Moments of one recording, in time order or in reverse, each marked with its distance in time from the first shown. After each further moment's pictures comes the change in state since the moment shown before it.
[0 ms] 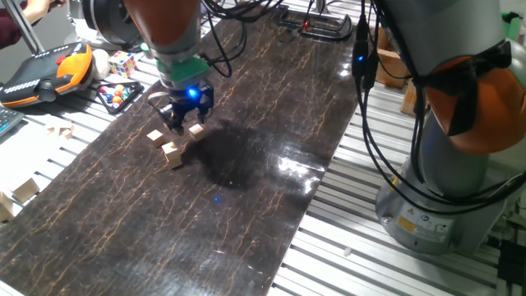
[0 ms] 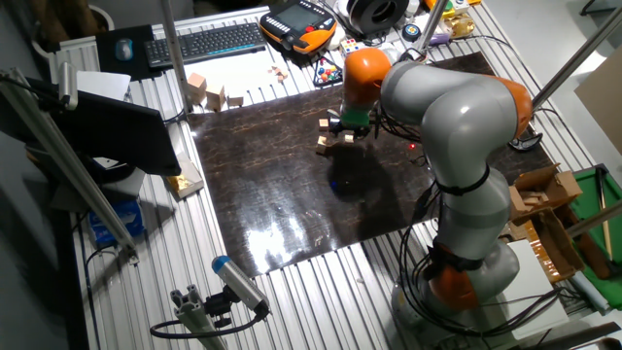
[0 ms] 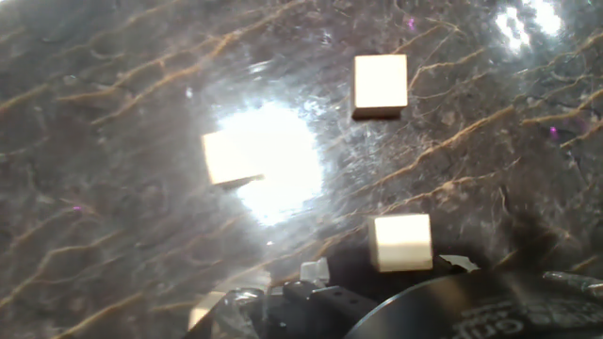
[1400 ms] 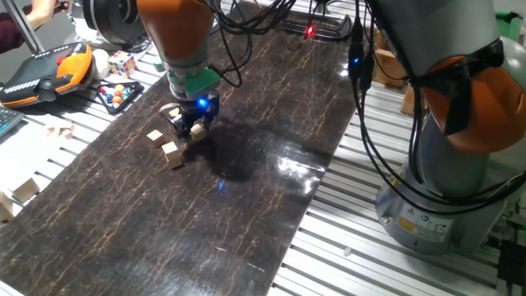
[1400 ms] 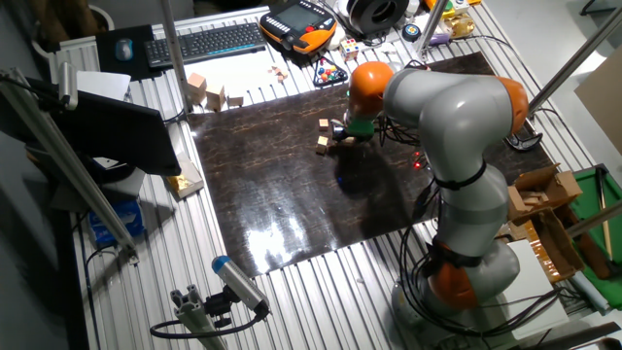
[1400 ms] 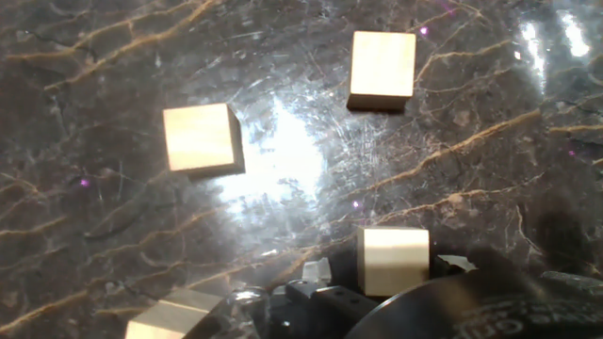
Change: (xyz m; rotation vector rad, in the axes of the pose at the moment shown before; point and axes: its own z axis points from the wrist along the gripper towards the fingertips) arm 0.000 -0.007 0.033 -0.018 -0.001 -0.063
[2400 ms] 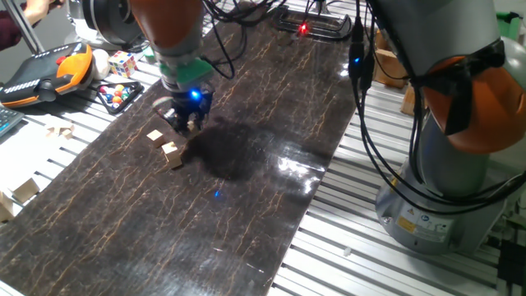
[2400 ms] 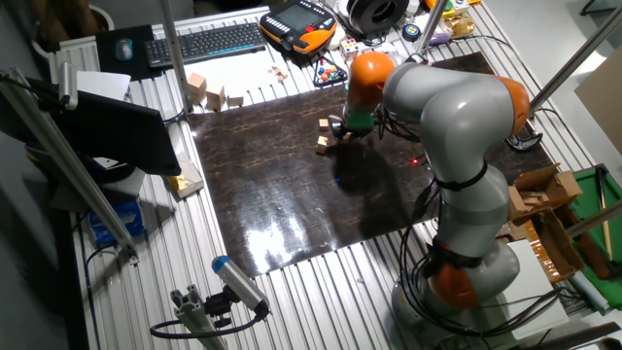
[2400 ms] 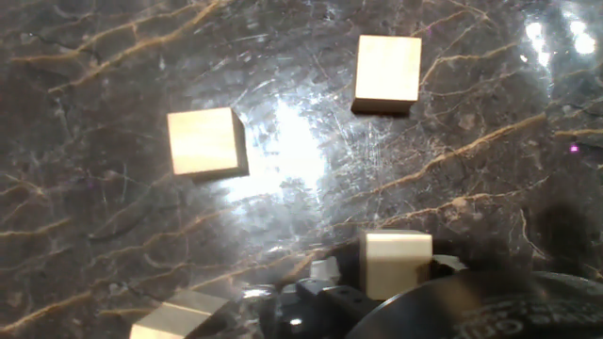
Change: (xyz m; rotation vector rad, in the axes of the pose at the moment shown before) arm -0.001 0.019 -0.041 -0.001 0.041 0.005
